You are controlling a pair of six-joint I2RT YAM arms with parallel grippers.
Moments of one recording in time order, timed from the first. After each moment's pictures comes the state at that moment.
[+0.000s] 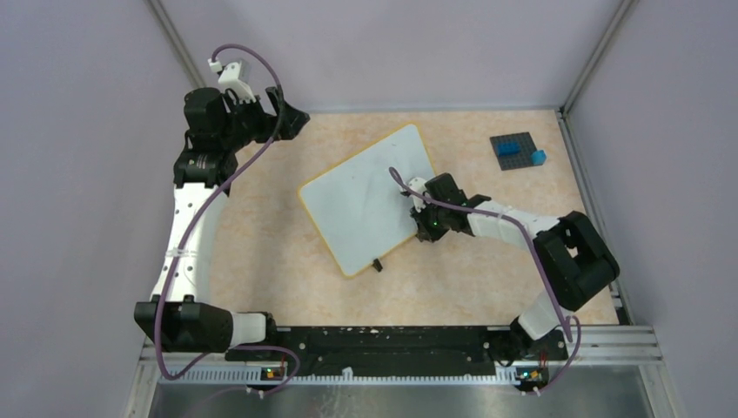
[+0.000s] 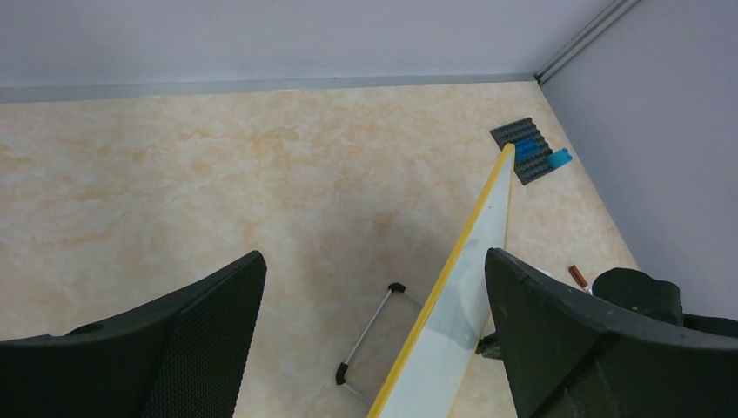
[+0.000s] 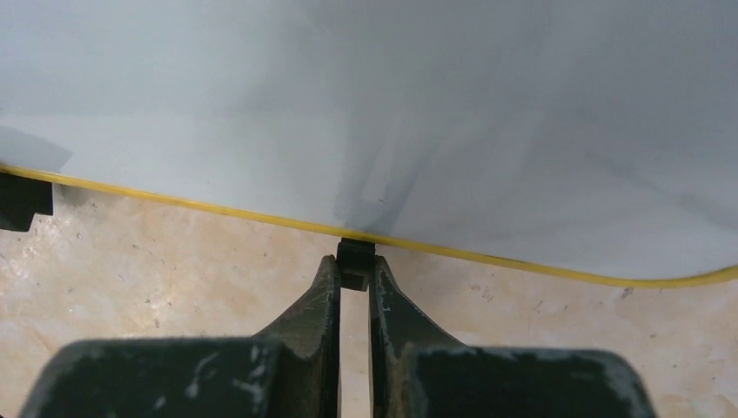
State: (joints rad) left arm -0.01 1.31 1.48 -0.40 0.48 -0.31; right arm 0.60 1.62 0.93 -0.29 -0.18 -0.13
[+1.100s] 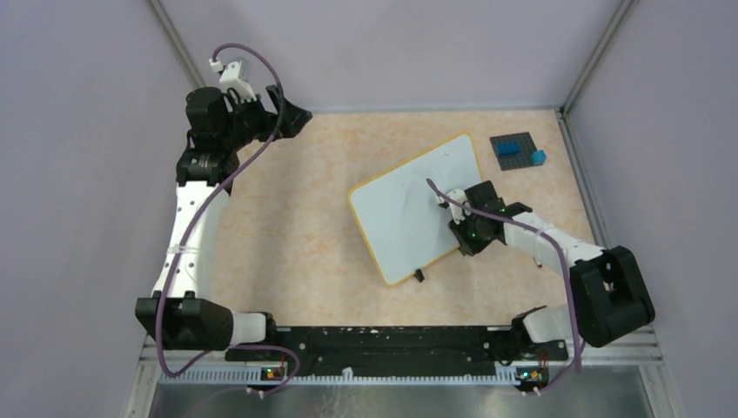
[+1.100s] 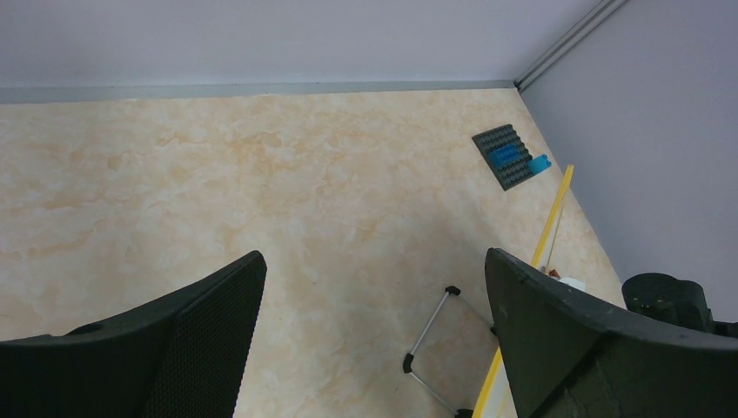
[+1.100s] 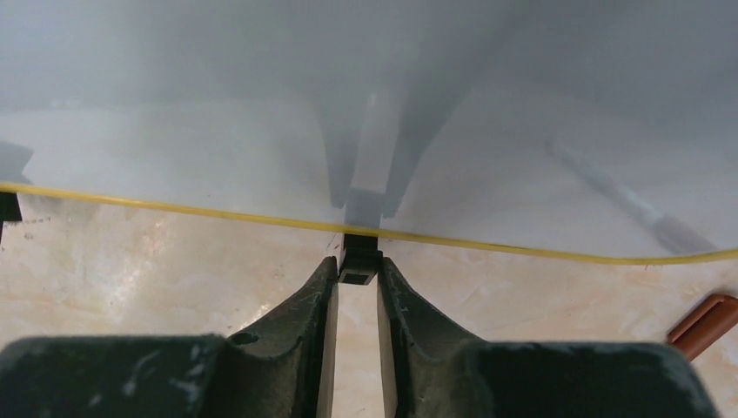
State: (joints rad) left arm -0.01 1.32 1.47 -0.35 0.51 -0.36; right arm 0.40 1.36 0.76 -0.54 -0.10 -0.27
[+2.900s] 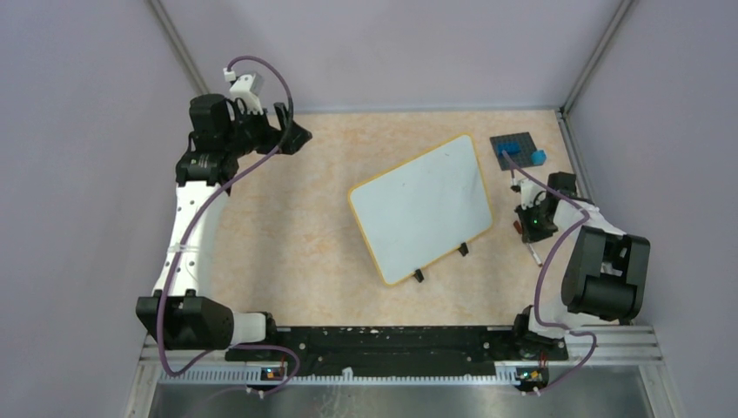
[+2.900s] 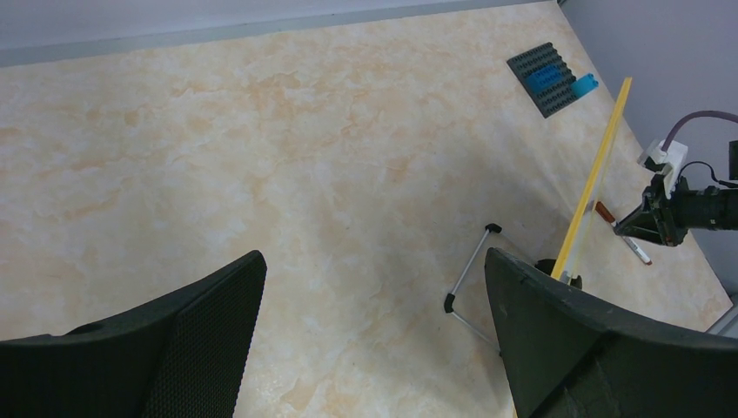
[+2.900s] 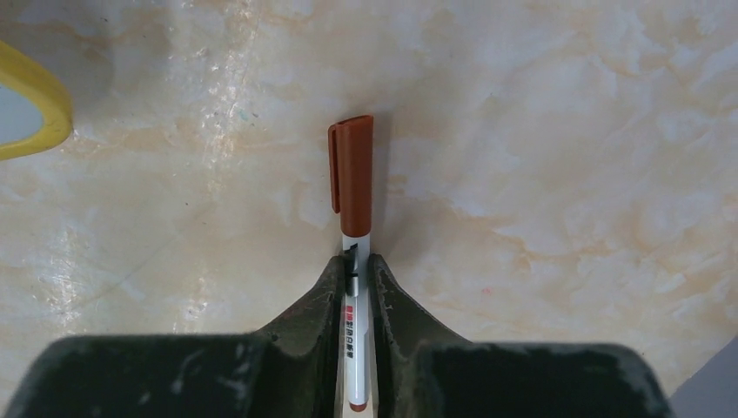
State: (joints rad) left arm 0.01 1.32 1.45 -0.49 0.56 -0.17; right arm -0.25 1.51 0.81 -0.50 -0.18 -0.57
